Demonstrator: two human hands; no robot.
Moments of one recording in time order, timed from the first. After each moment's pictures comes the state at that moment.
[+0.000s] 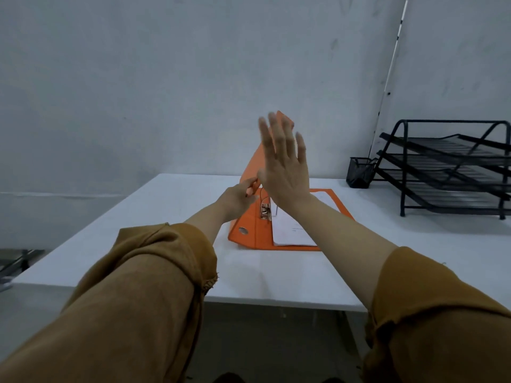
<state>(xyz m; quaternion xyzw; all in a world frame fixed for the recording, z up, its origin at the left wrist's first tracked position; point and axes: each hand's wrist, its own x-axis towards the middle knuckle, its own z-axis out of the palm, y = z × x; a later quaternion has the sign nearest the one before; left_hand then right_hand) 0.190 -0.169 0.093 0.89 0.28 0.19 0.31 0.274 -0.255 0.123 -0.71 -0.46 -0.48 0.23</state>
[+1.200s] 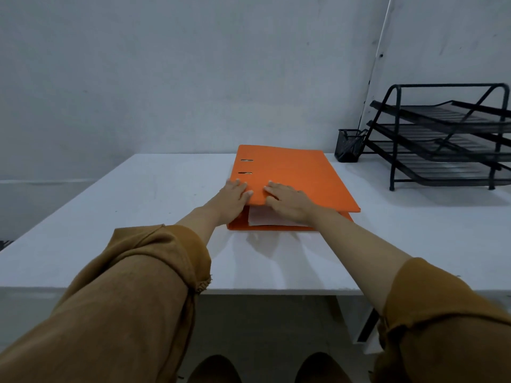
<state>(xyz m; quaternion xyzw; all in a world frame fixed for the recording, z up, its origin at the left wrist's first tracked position) 0.228 -0.167 0.041 0.93 0.29 0.07 0.21 0.354 -0.277 0.037 -0.83 -0.53 0.08 0.14</state>
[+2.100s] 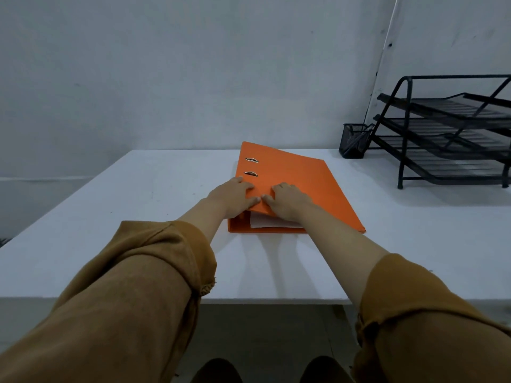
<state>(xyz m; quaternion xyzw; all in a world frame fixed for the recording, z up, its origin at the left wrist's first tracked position) 0.247 -0.153 0.049 0.95 0.29 0.02 0.10 0.360 -0.247 0.030 -0.88 -0.45 0.06 0.11</state>
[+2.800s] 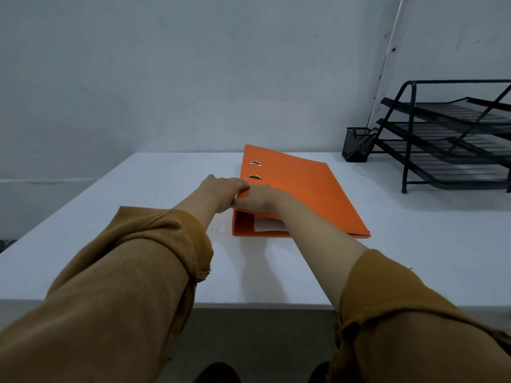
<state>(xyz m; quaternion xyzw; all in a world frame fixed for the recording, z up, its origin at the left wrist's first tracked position) 0.236 -0.125 0.062 0.96 0.24 -0.03 -0.11 0.321 -0.204 0.056 -0.84 -0.49 0.17 0.12</state>
